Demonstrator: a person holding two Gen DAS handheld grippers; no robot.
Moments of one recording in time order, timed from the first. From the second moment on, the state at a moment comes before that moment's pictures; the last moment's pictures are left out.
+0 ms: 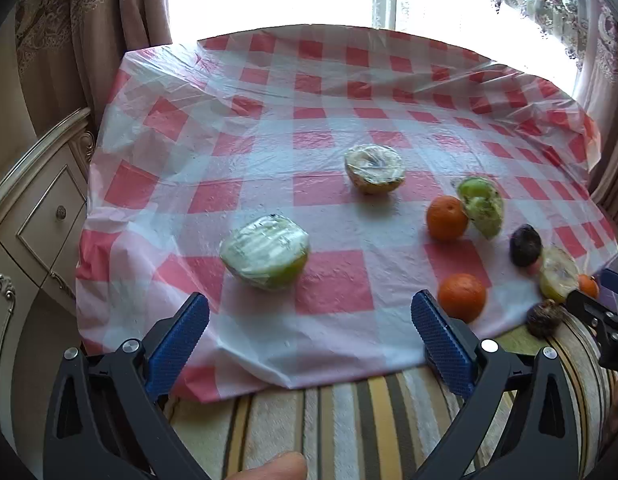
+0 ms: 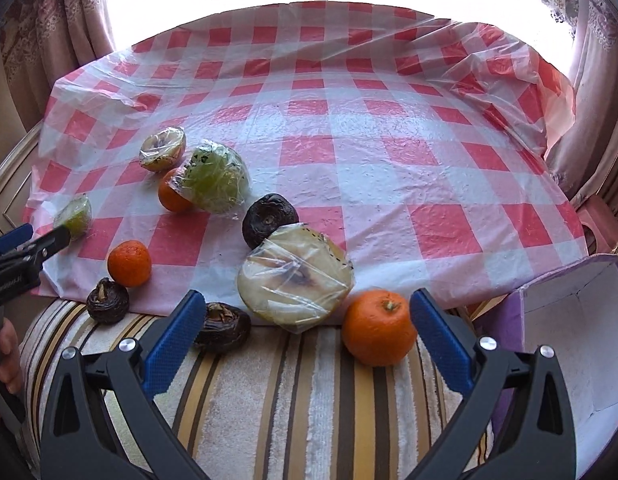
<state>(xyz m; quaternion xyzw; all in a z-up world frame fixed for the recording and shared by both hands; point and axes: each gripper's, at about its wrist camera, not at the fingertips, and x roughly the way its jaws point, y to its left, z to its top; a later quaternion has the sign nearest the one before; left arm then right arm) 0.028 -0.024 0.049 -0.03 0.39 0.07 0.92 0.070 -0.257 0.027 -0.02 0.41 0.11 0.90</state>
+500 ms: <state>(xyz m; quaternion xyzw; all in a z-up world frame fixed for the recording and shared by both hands) -0.011 -0.063 0.031 0.00 0.38 0.07 0.92 0.044 -0.249 0.023 -0.04 0.38 0.10 0.92</state>
